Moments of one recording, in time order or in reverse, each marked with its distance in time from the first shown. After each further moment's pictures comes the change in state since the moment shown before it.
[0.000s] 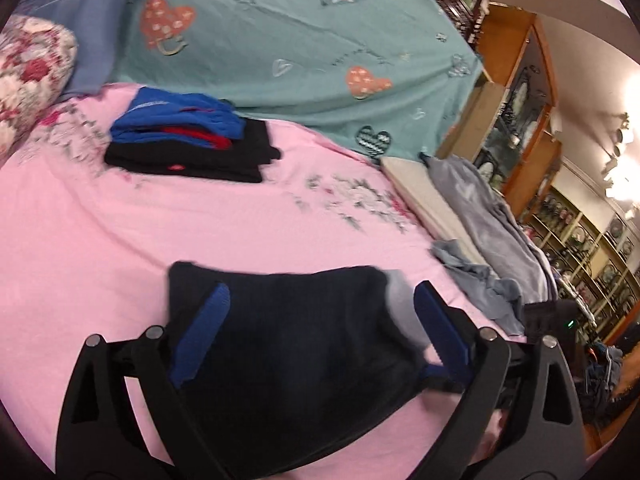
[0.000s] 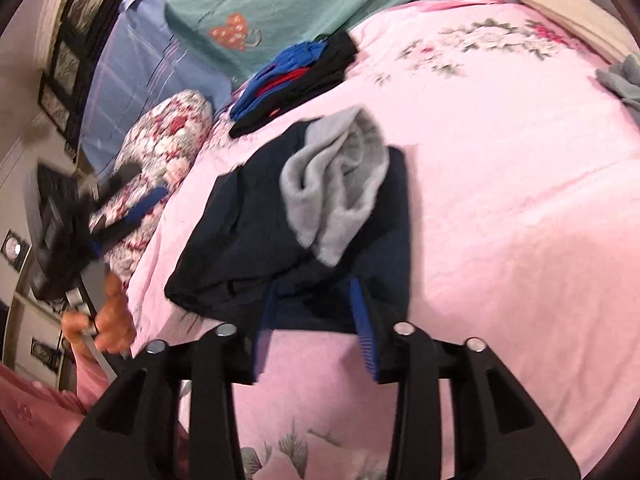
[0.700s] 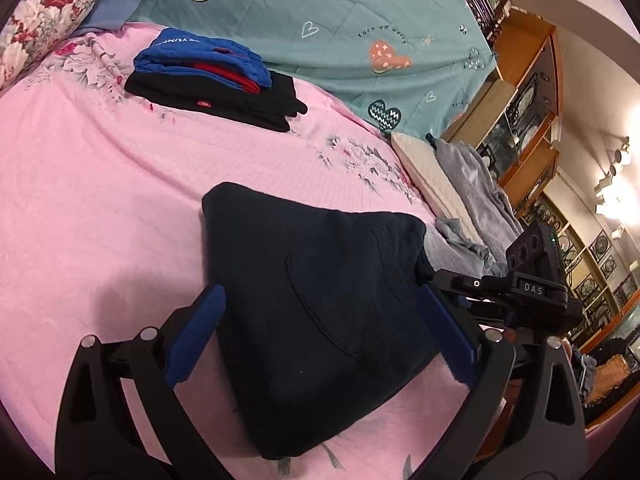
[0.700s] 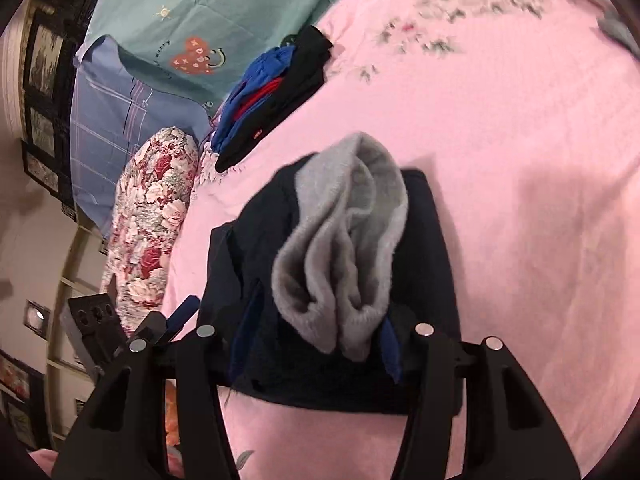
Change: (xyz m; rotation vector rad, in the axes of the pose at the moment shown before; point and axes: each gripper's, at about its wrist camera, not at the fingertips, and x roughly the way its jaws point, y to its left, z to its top) left arm 0.007 0.057 -0.031 -0.099 0.095 -0.074; right arm 0.041 0.006 0.042 0.167 0.007 0.023
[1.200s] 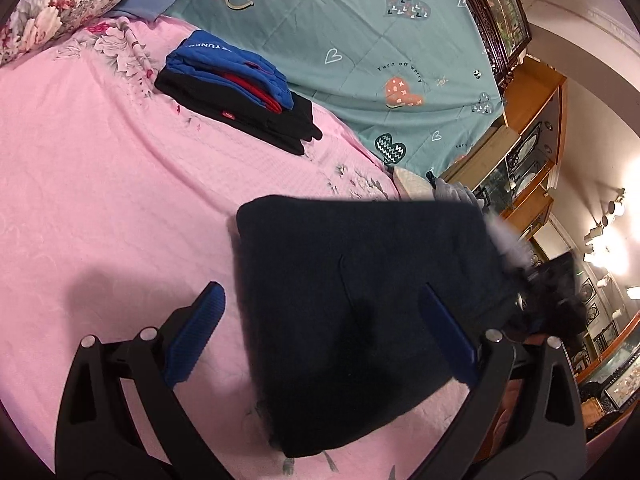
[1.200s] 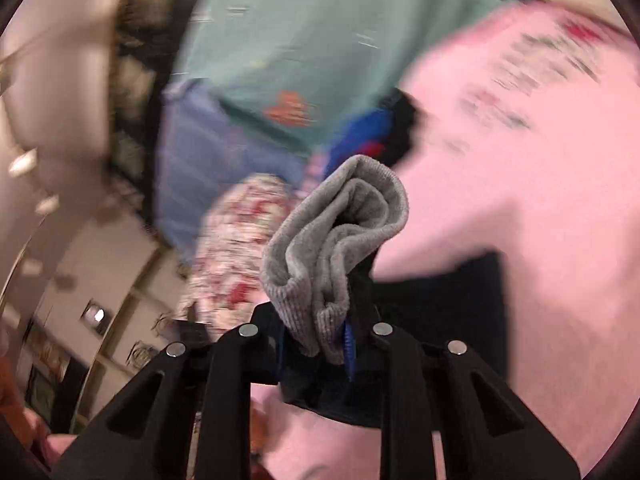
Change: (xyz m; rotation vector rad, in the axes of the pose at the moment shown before) left arm -0.018 0.021 0.002 -0.131 -0.080 -0.040; right arm -0.044 -0.019 0.002 0.045 -0.130 0.243
